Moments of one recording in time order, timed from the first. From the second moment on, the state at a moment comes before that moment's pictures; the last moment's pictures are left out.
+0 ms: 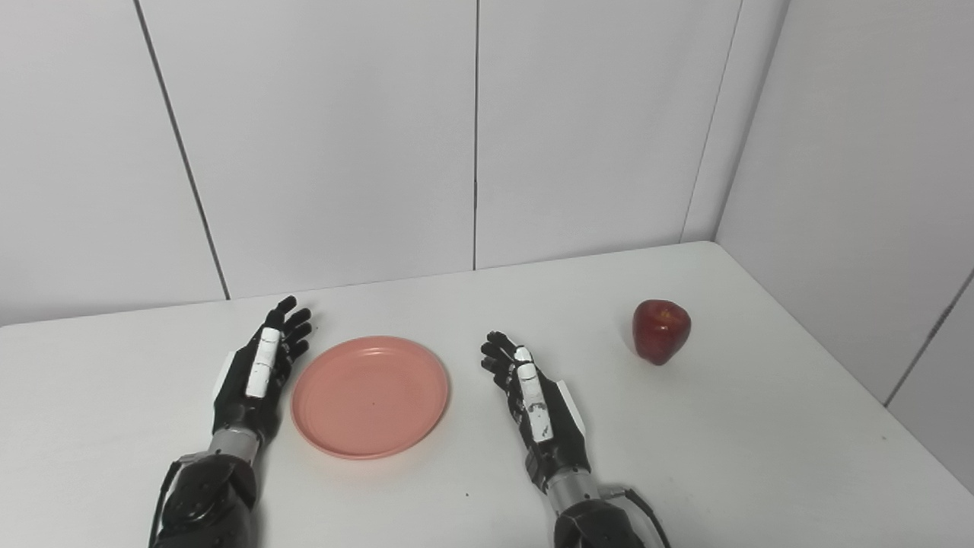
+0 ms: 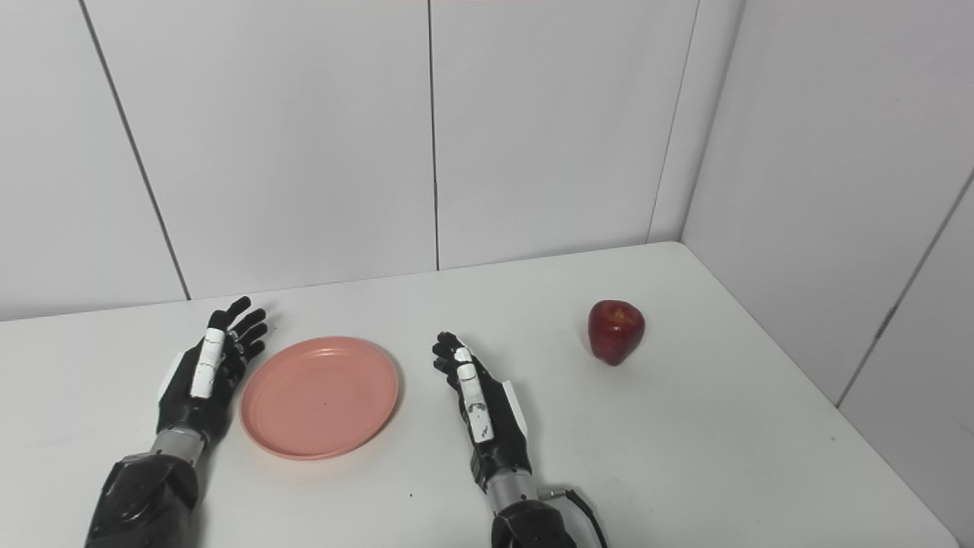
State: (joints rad) left arm -0.60 0.04 0.09 0.90 -0.17 -0.27 -0.20; right arm -0.13 0.11 -0.01 0.09 0.06 -0.02 -0.03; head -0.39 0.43
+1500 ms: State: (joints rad) left arm -0.59 0.06 0.12 0.88 -0.17 -0.25 -0.22; right arm -0.30 -0.14 0.02 -0.01 -0.65 -0.10 -0.25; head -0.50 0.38
